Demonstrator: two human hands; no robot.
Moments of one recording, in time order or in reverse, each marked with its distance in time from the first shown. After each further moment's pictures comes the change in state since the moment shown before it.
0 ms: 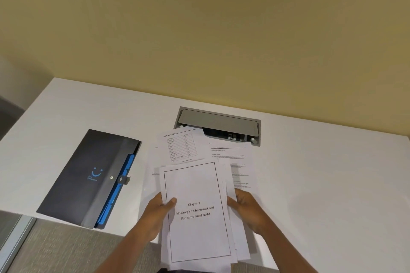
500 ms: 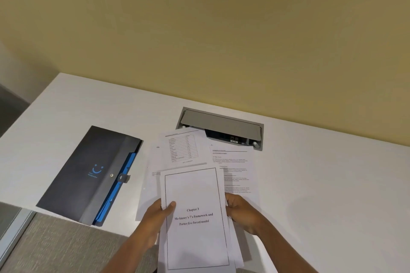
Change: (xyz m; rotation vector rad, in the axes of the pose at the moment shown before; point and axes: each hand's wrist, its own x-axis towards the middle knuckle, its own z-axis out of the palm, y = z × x) left_hand -0.012 -0.003 0.010 -0.037 0.067 -0.085; right_hand 0.014 -0.013 0.002 -0.199 -0.283 0.150
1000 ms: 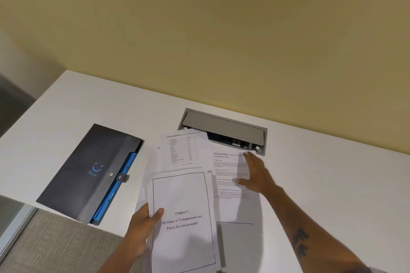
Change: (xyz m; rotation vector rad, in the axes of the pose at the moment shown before) left_hand -0.001 -0.019 -0.013 -0.089 0.183 0.126; right_hand 0.066 -0.028 -0.120 -0.947 0.483 -0.086
